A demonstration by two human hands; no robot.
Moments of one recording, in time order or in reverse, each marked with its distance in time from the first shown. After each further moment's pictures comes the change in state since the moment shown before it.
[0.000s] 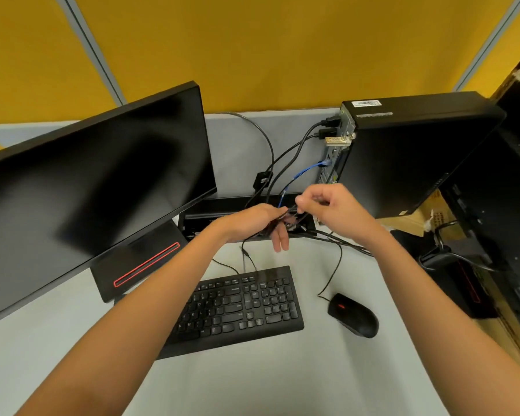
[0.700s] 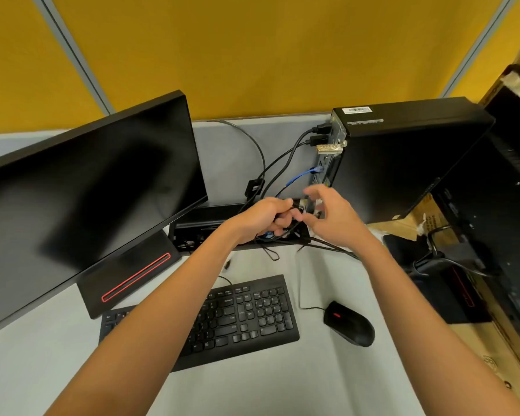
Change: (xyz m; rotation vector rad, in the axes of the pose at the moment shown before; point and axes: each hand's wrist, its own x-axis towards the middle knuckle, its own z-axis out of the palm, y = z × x) left_hand 0.030 0.021 0.006 -0.238 0.087 0.065; right_hand 0.012 0.033 0.000 -0.285 0.119 0.184
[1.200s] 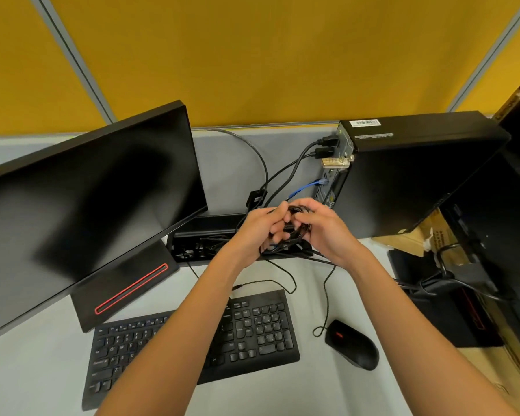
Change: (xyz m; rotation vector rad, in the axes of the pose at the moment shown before) left_hand 0.015 -0.020 -0.002 -0.379 0.261 0.069; right_hand 0.029 0.007 0.023 1.092 -0.266 0.073
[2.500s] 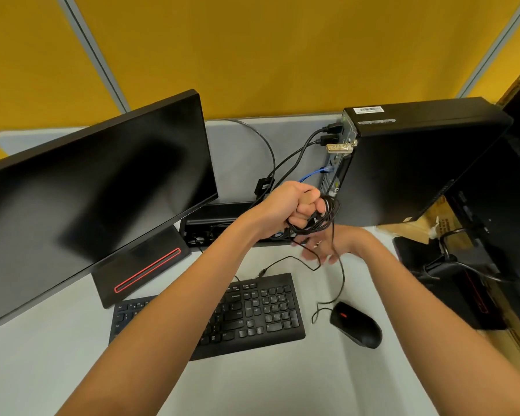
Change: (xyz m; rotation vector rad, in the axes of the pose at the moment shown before) left_hand -0.035 0.050 0.039 0.162 -0.209 -0.062; right_hand -0.020 0.002 -0.012 -0.930 -0.284 0.622
